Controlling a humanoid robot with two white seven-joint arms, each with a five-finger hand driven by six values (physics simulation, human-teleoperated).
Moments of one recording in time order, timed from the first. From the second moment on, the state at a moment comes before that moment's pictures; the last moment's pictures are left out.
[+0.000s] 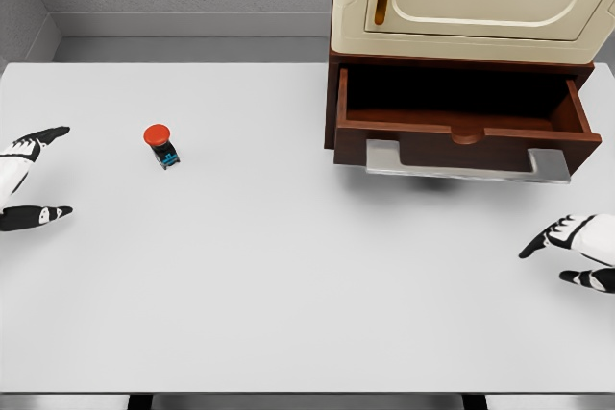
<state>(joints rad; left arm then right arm) 0.03 0.63 0.08 -1.32 -0.37 -0.61 -0.06 0.45 -1.17 -0.11 -1.76 0.10 -0.61 0.32</state>
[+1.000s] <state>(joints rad) 0.01 0.46 0.02 -1.41 -0.17 -0.61 -0.06 0.46 -1.18 -0.12 -1.76 0.12 -0.61 0.33</state>
